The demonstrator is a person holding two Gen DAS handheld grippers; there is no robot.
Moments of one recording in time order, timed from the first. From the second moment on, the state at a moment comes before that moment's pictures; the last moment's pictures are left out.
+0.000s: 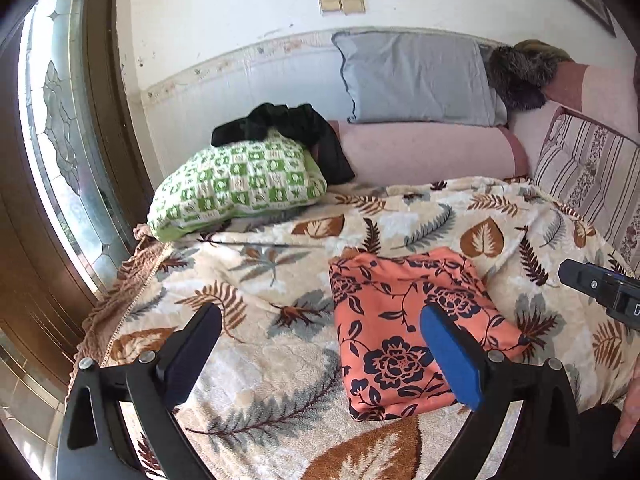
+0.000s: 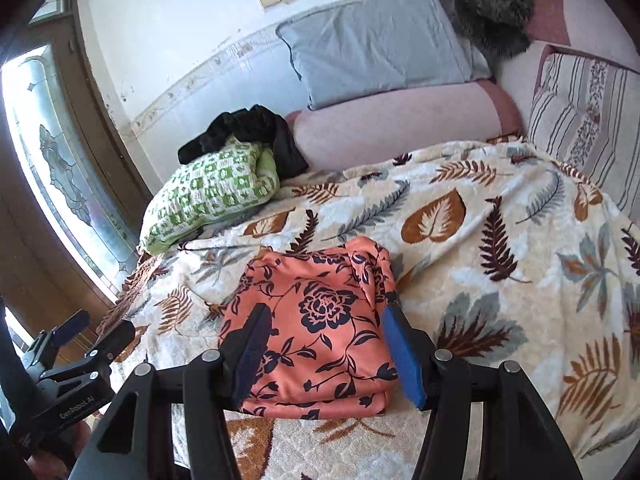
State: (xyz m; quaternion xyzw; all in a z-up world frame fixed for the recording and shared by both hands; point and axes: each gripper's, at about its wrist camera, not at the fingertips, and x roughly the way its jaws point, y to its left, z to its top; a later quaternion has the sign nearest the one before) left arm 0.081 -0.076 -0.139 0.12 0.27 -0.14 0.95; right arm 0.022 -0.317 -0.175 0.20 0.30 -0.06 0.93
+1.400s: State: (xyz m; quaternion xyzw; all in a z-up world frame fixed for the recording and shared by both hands) left arm -0.012 -0.028 0.006 0.07 0.15 -0.06 0.98; right arm -0.084 -0.252 -0.049 0.11 0.16 -0.04 0.98
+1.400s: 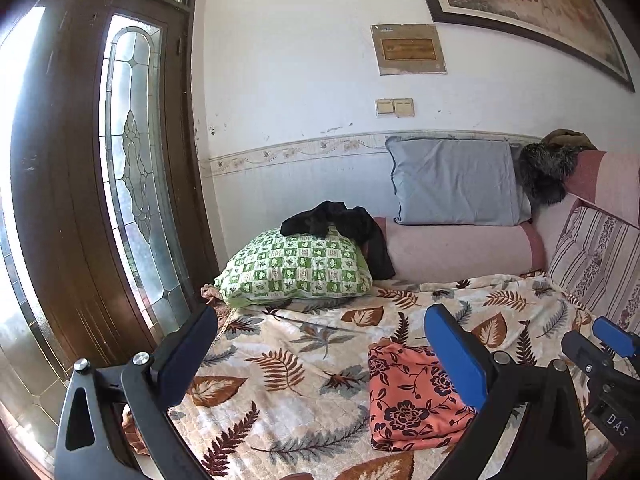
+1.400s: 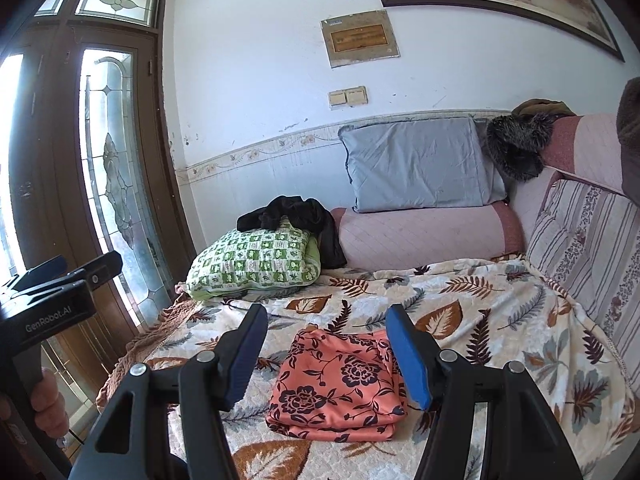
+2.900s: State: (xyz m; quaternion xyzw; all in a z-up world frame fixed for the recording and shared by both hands) left arm -0.020 0.013 0.028 0.04 0.12 -0.03 0.99; right arm -0.061 -0.219 -0.035 0.09 0.15 -0.01 0.98
